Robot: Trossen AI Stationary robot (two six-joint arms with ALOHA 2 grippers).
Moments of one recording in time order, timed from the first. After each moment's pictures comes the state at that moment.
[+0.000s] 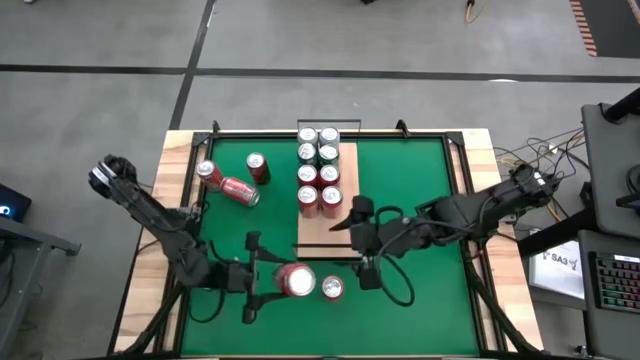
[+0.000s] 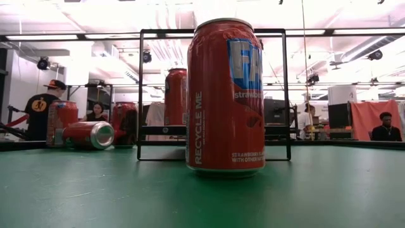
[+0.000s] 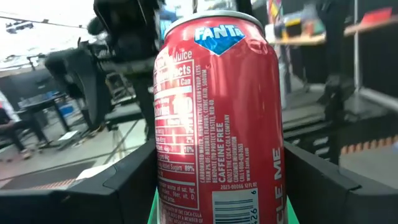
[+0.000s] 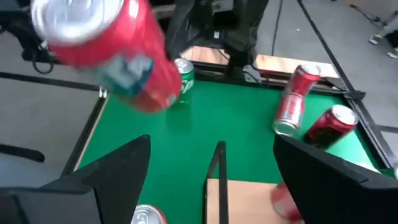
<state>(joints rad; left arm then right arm) -0.74 1.30 0.87 0.50 -0.69 0.26 0.39 1.57 1.67 -0.60 0.31 0.08</state>
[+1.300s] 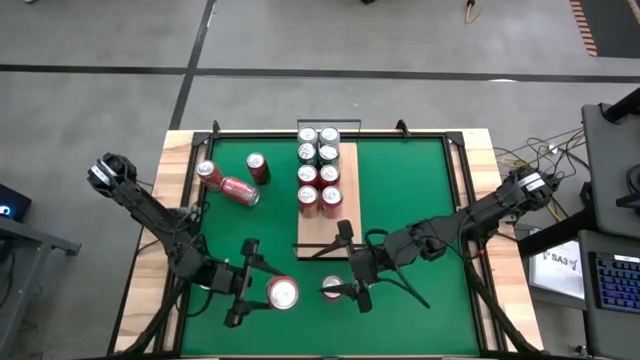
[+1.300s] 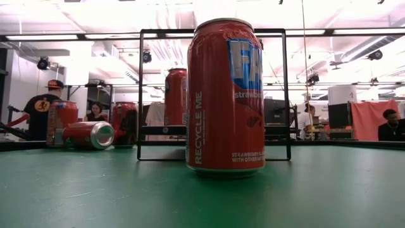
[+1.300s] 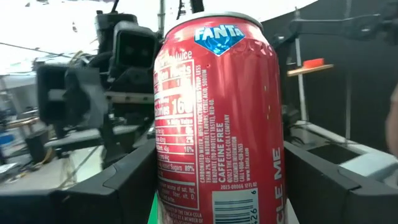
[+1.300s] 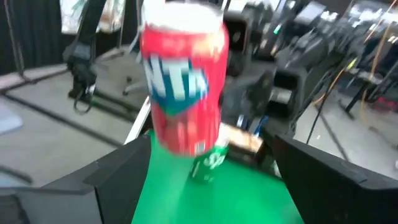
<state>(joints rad) -0.76 1.26 0.68 0.78 -0.51 0.25 0.43 1.58 1.29 0.18 0.18 -0.24</state>
